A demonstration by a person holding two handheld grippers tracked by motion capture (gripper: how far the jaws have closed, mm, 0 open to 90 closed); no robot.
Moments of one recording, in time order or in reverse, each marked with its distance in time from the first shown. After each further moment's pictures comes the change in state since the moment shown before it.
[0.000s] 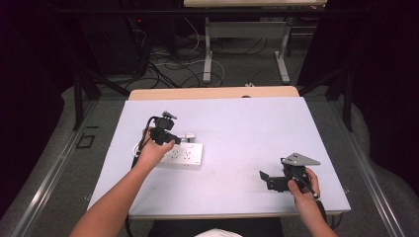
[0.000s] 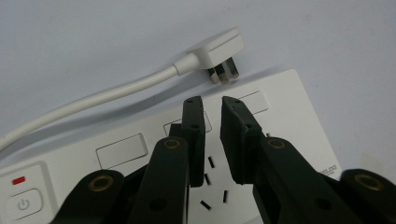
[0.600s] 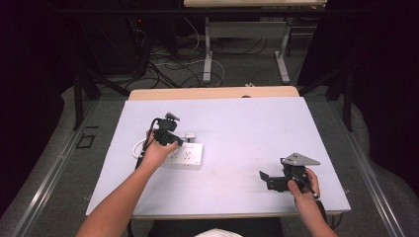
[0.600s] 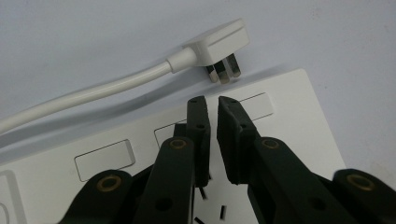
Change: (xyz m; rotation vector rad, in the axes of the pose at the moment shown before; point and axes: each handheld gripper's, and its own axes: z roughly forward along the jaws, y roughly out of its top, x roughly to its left) left arm 0.000 0.001 0.016 0.026 -0.003 -0.025; right arm -0.001 0.000 0.001 0.000 0.007 -0.006
